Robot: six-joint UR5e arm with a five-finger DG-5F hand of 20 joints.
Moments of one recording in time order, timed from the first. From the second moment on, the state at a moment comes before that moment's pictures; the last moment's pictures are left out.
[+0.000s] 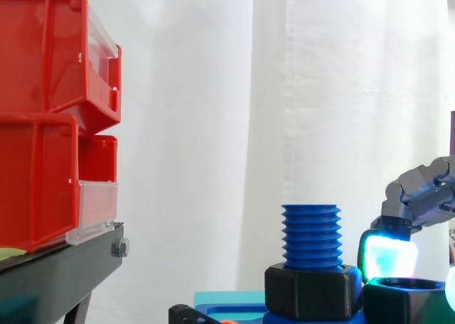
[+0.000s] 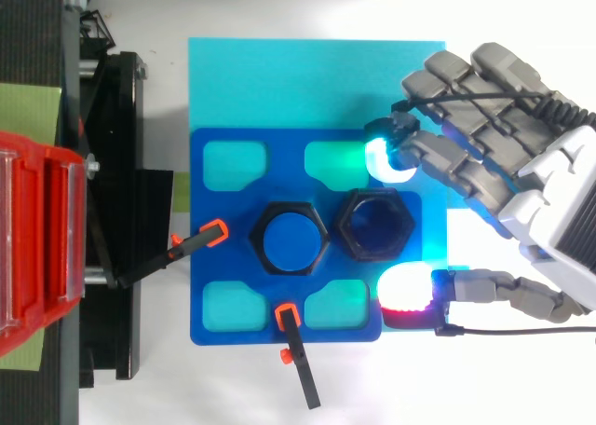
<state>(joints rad) 0.45 -2.05 -1.57 -2.67 -0.63 -1.40</state>
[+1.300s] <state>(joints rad) 0.45 -2.05 -1.57 -2.69 -0.62 -1.40</state>
